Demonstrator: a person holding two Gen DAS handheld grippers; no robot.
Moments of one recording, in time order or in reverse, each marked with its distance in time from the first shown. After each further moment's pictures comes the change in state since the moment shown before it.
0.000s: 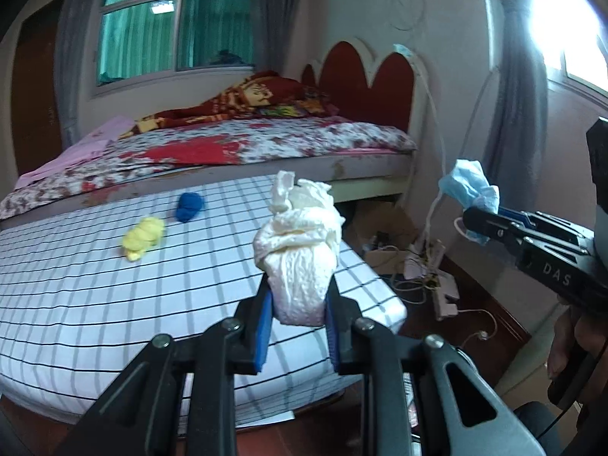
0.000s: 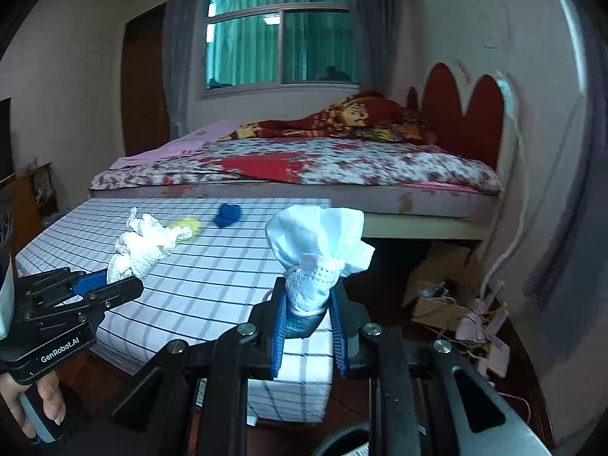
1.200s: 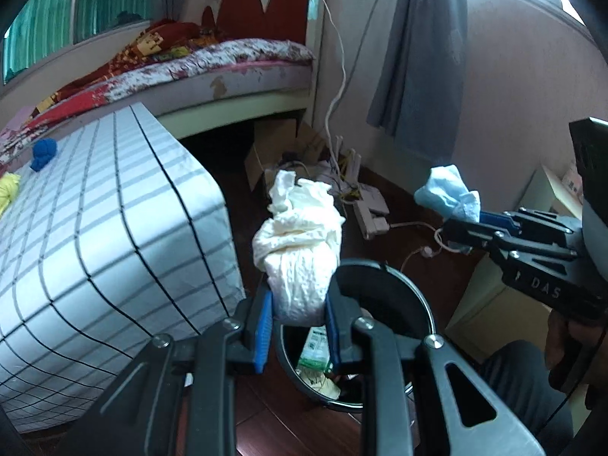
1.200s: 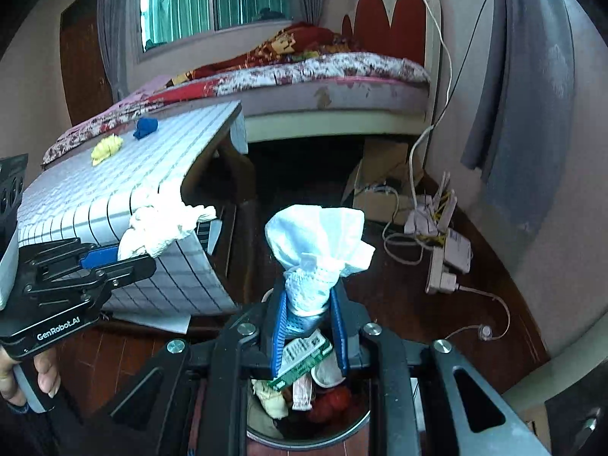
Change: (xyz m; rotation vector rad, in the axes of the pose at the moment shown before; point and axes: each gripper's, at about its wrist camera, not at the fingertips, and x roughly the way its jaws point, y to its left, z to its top) left arm 0.074 -0.141 -0.099 0.175 0.235 -0.253; right arm -0.016 -0.118 -0.166 0.135 0.248 -0.106
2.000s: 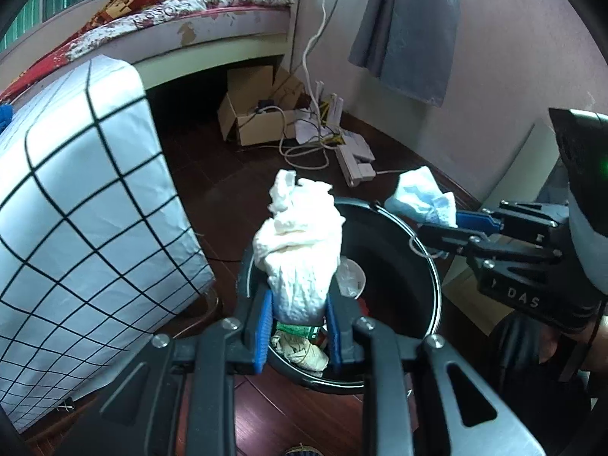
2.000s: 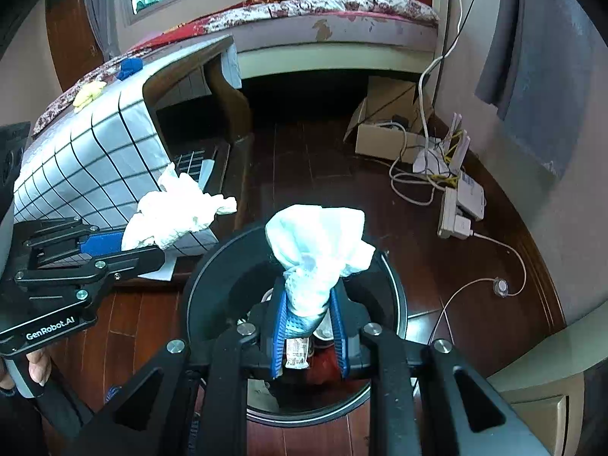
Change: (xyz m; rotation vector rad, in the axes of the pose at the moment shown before) left arm 0.057 -0.020 -0.026 0.029 0.175 -0.068; right arm 0.060 -0.013 -0.046 0.005 0.193 0.011
